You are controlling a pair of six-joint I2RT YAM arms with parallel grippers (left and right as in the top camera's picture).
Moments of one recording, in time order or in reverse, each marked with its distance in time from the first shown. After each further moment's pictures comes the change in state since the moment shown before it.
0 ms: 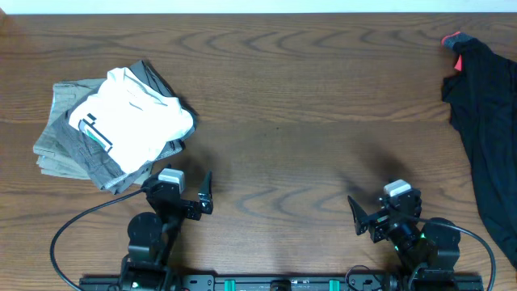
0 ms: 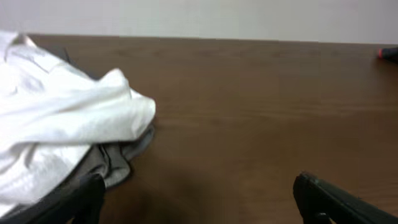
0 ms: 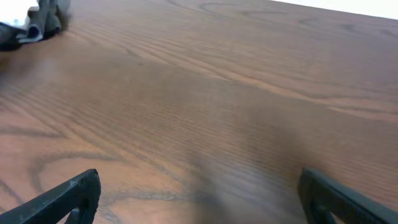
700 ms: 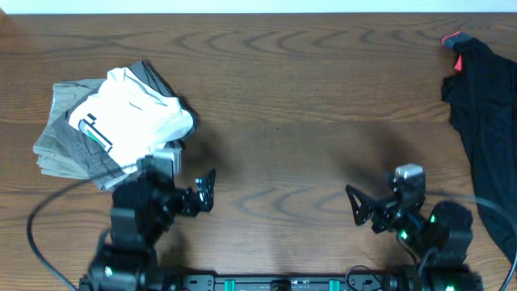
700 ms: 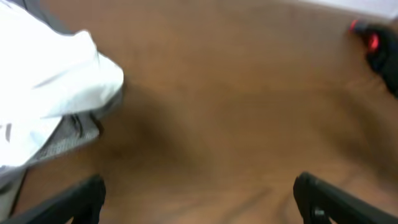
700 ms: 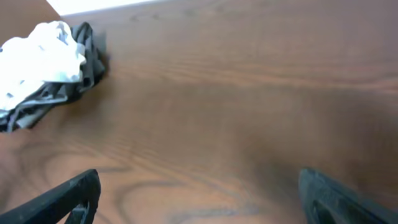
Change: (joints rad) left arm 0.000 0.407 0.580 -0.531 0.114 -0.112; right arm 0.000 0.371 0.241 0.026 -0.101 0.260
